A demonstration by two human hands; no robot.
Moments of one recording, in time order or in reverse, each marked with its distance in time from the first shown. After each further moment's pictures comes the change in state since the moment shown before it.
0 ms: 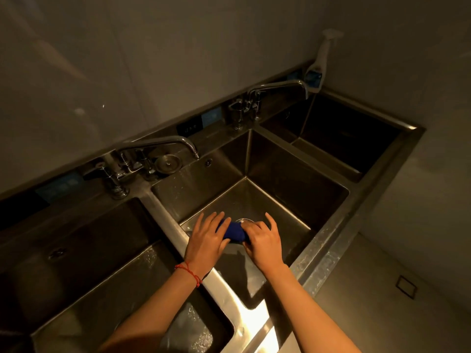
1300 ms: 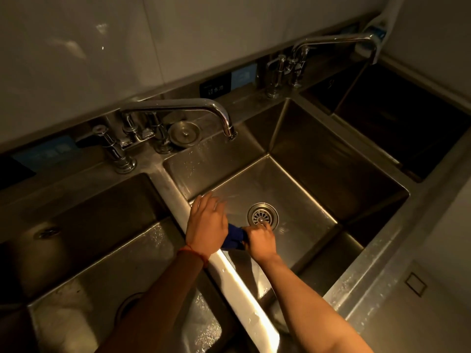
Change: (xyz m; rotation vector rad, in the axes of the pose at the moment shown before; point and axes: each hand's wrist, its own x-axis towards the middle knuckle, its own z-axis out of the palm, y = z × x) left_hand 0.018 -0.065 0.054 -0.145 -0.036 -0.319; right_hand 0.015 -0.001 0.154 -0.001 -0.707 0.126
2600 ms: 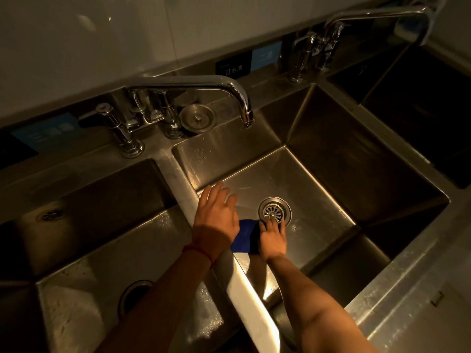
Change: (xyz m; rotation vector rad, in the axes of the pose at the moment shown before) left_hand 0.002 0.002 -0.003 -0.030 -0.042 -0.048; right_hand 0.028 0.027 0.070 -0.082 -0.096 0.099
